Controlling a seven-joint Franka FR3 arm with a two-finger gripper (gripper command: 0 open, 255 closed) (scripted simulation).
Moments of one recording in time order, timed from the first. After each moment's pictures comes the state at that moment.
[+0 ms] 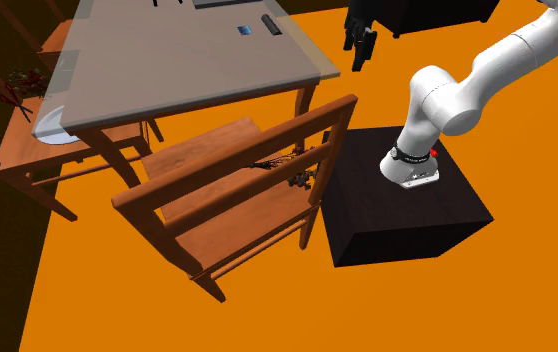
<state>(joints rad) 0.01 -0.83 -0.05 -2.34 -0.11 1.51 -0.01</state>
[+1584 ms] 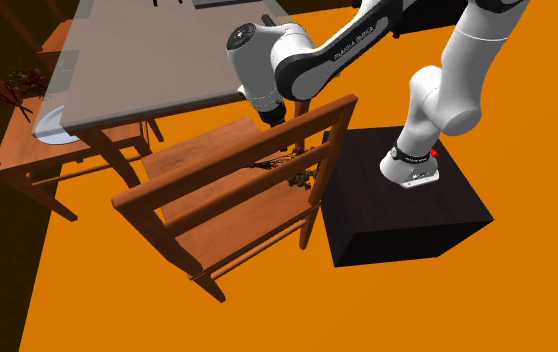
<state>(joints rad) 0.03 0.03 0.04 -2.10 -0.08 1.84 0.21</state>
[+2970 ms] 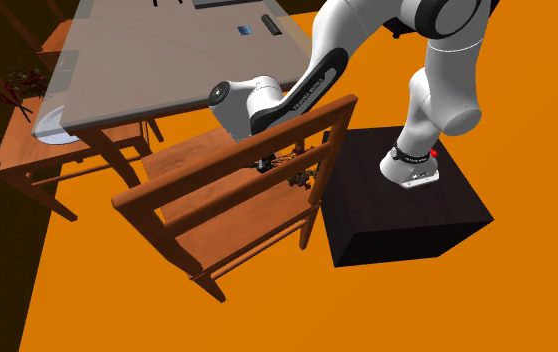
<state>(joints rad) 0.04 0.36 0.04 -1.97 -0.09 1.95 0.26</state>
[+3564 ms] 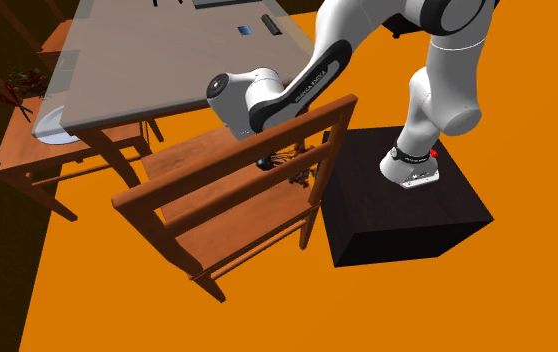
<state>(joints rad) 0.04 0.33 0.04 -1.95 -0.09 1.90 0.26</state>
